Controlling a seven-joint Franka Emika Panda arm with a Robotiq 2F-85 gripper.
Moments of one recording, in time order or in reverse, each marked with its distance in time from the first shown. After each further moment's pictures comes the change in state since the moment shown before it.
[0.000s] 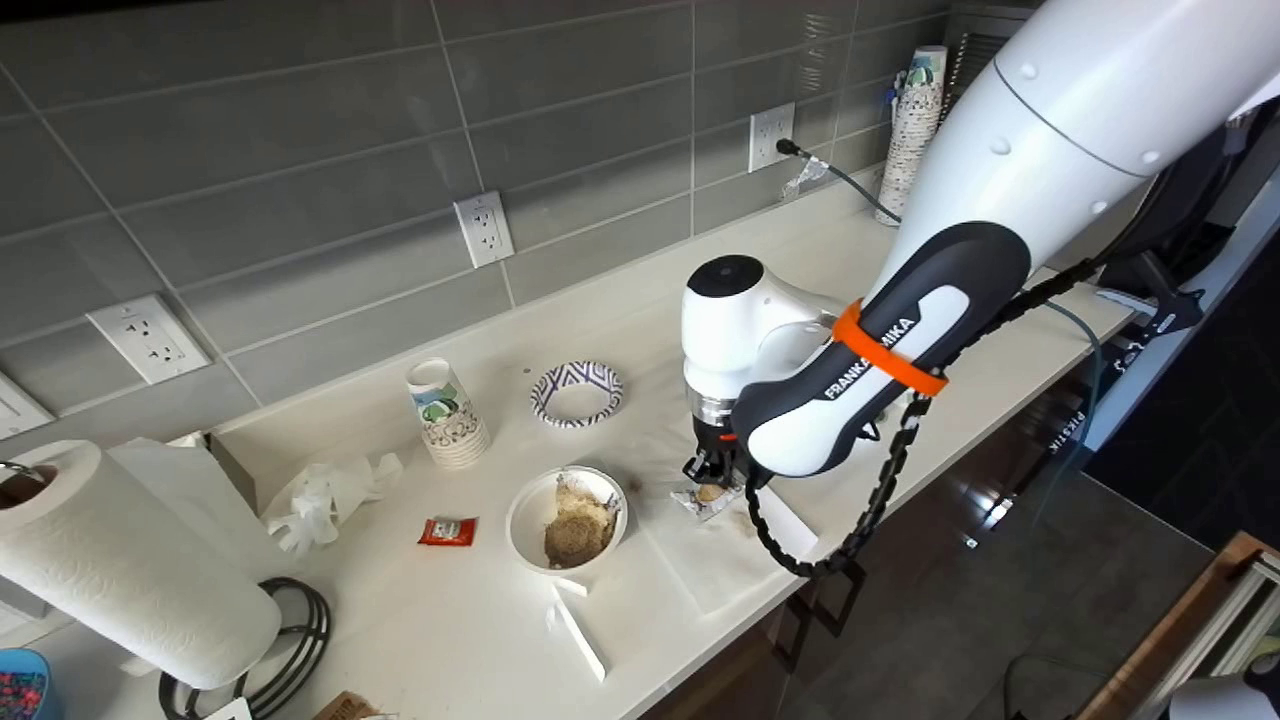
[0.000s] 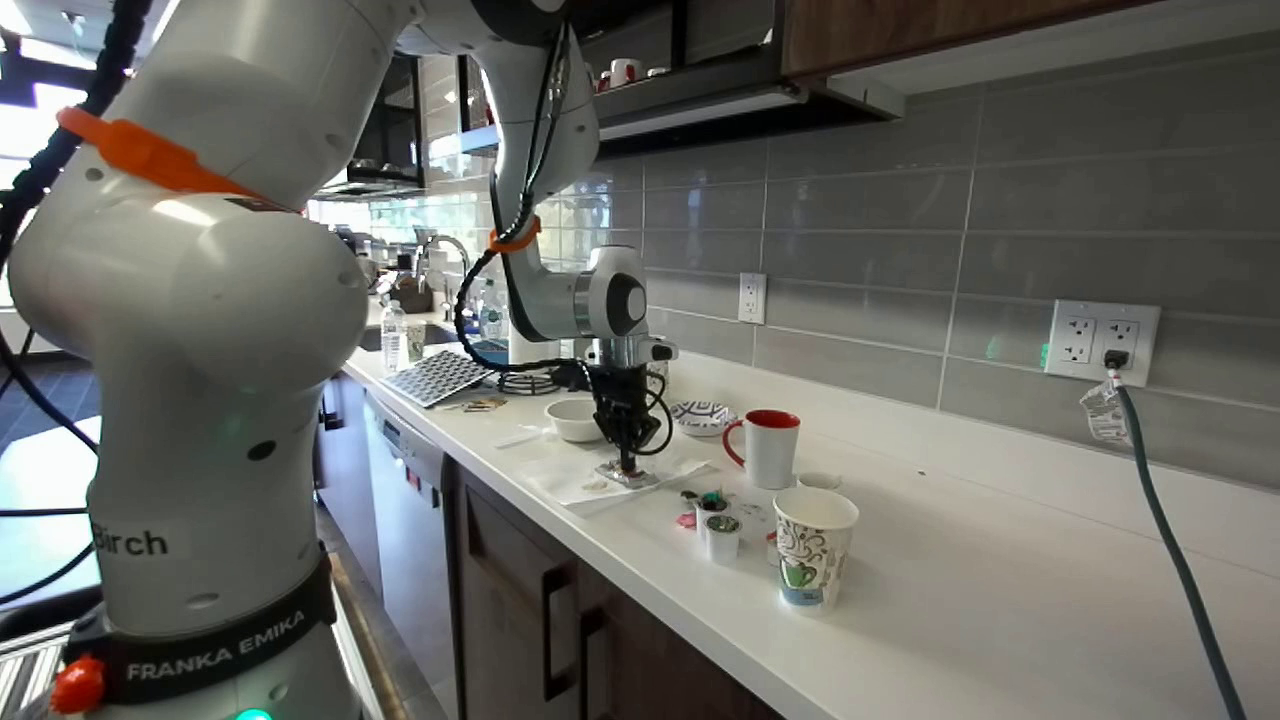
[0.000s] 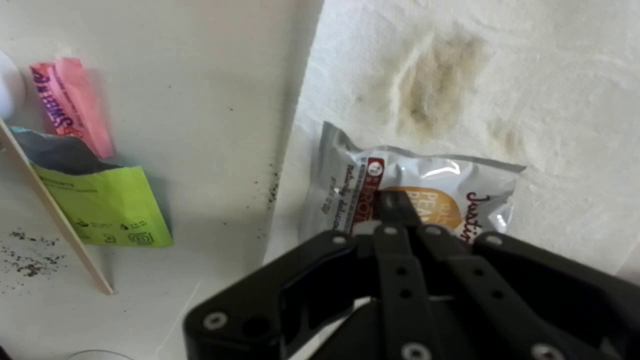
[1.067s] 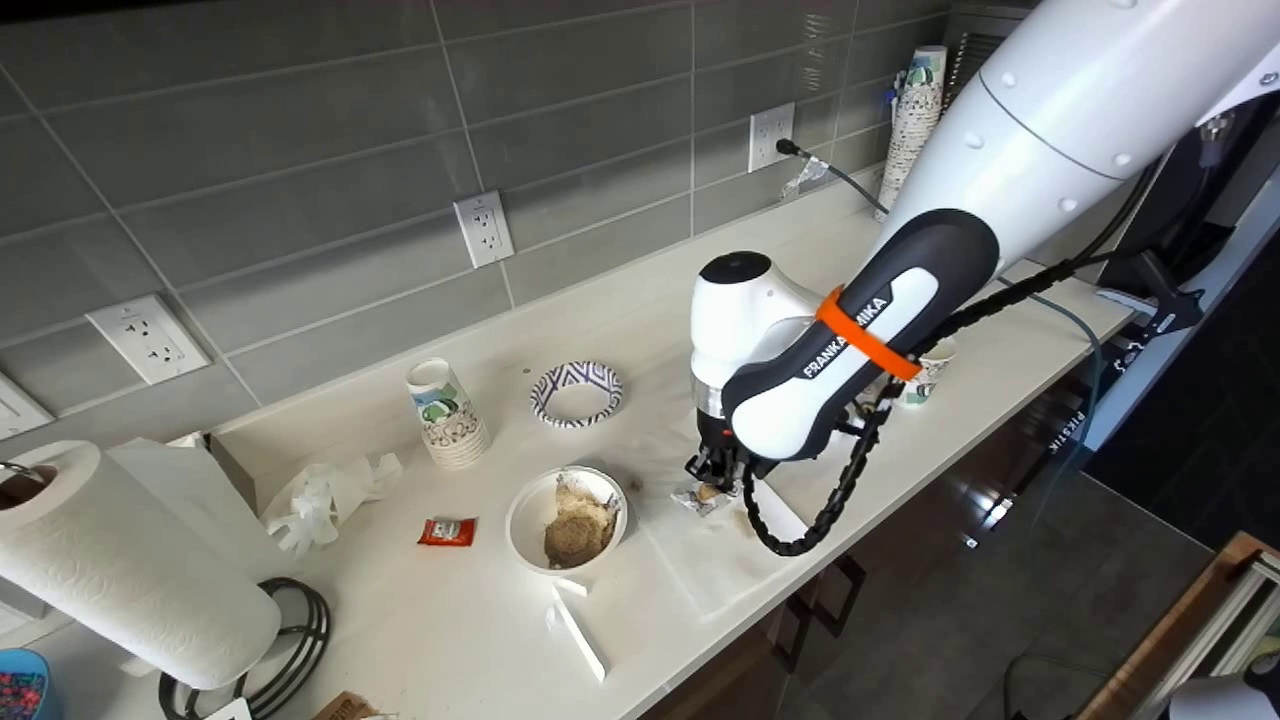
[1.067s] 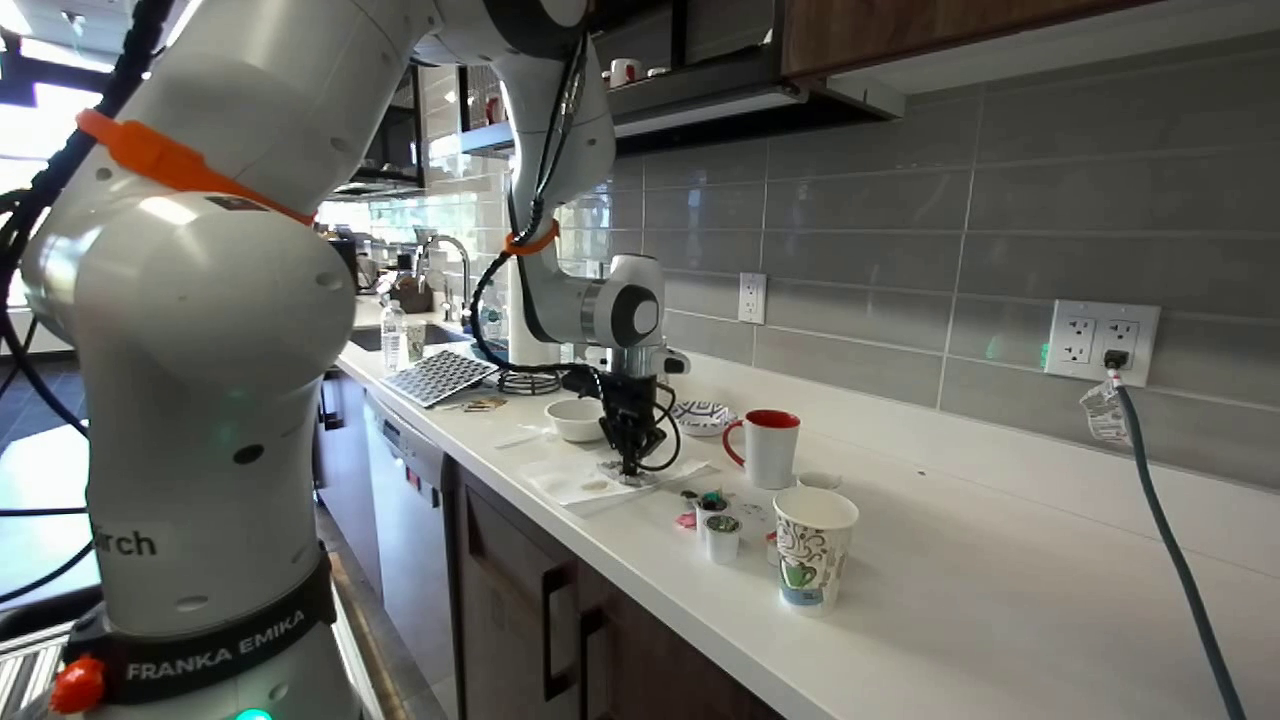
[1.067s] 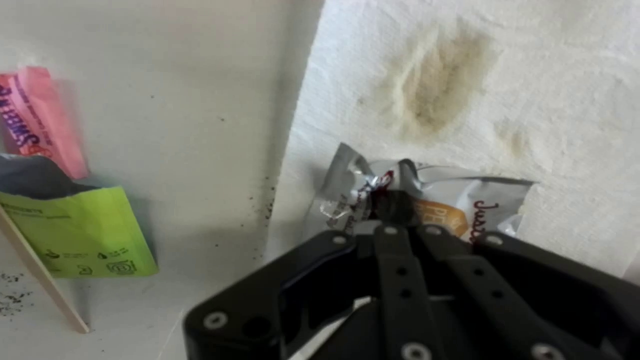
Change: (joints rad) arm -0.094 0.038 0.067 0.022 0.133 0.001 -0.136
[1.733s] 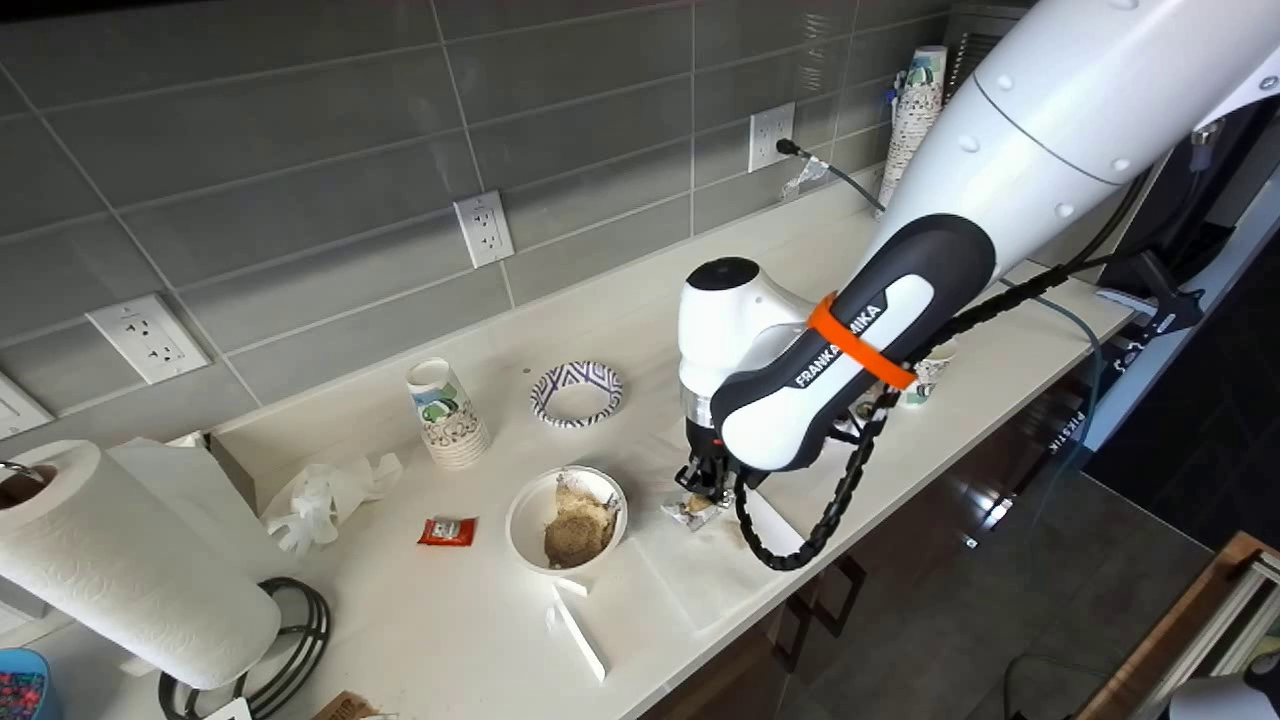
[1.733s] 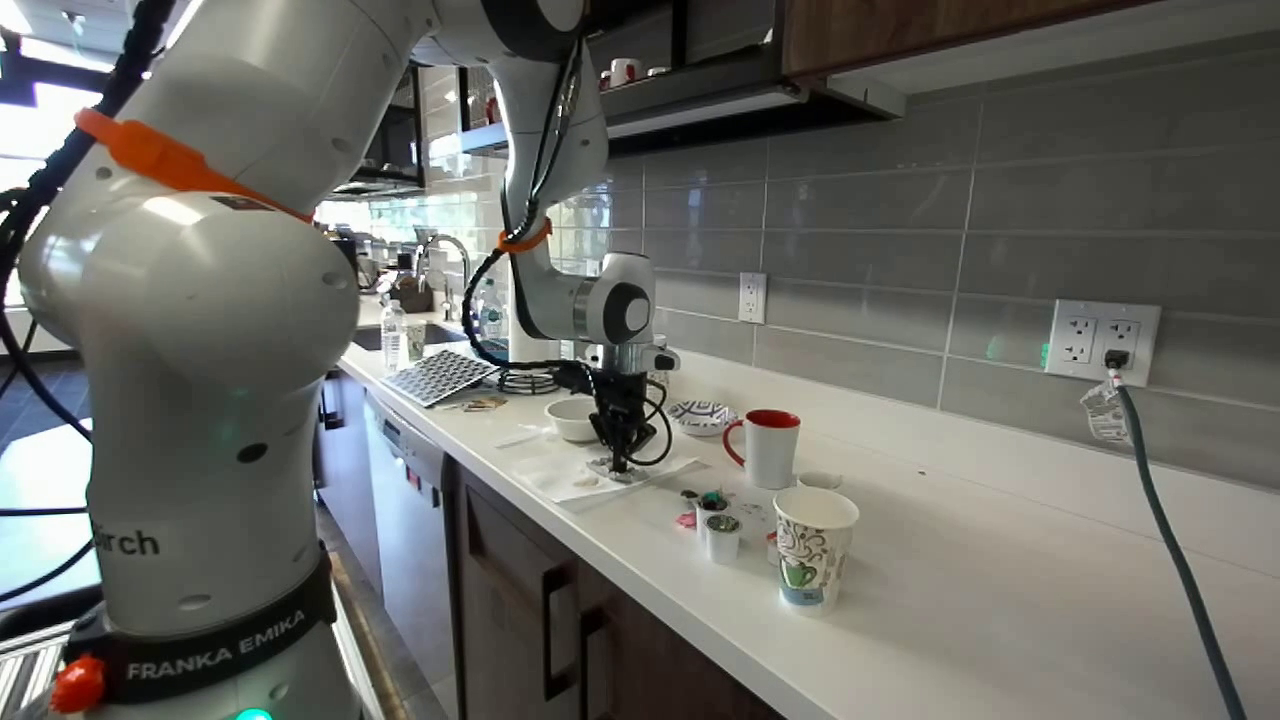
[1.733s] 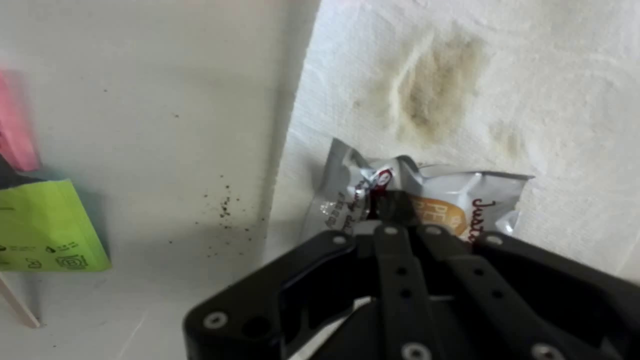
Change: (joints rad) arm 0.026 0.002 0.011 0.011 0.009 -0.013 -0.009
